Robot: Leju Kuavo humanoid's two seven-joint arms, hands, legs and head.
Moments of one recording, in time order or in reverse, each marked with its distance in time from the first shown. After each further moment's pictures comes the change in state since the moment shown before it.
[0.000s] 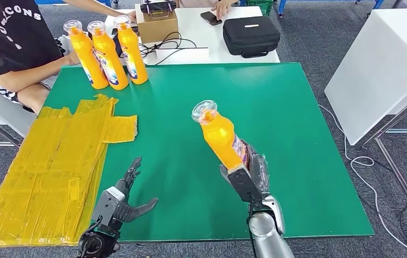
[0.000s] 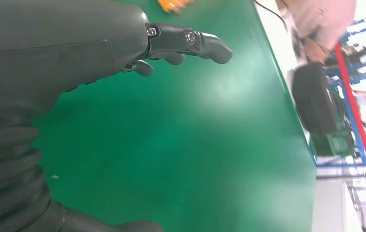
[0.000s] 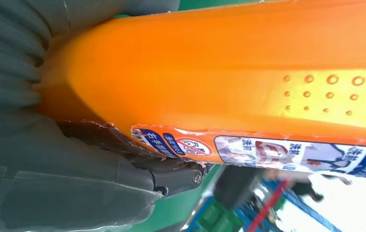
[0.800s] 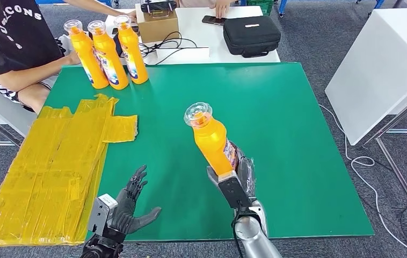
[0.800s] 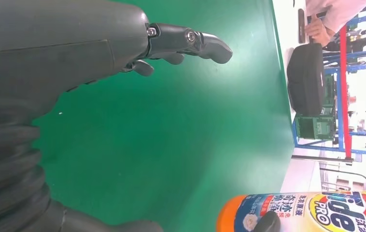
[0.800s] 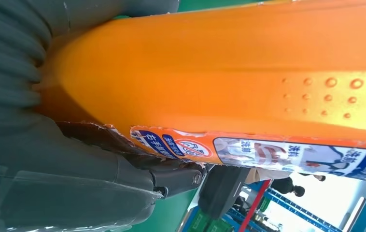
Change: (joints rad) left arm 0.103 -0.002 -0.087 -0.143 0.185 -0.060 0.092; right arm -0.031 -0.035 0.225 0.113 -0.224 -0.174 -0.079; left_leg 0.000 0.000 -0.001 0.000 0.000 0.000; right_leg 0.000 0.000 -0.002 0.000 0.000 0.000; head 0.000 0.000
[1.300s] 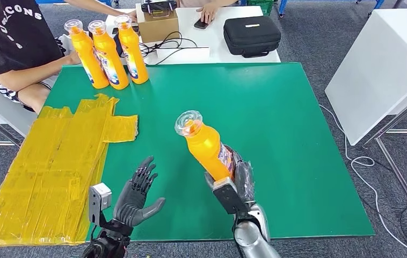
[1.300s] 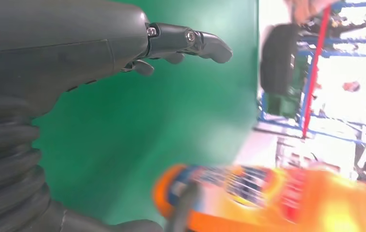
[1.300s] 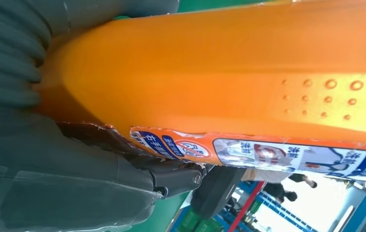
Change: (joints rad) left arm -0.037 -0.018 -0.075 -0.047 0.220 -0.059 0.070; right arm 0.040 -0.032 0.063 -0.043 0.054 -0.018 0.033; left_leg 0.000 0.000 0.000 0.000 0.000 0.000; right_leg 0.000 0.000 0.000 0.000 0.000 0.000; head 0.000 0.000
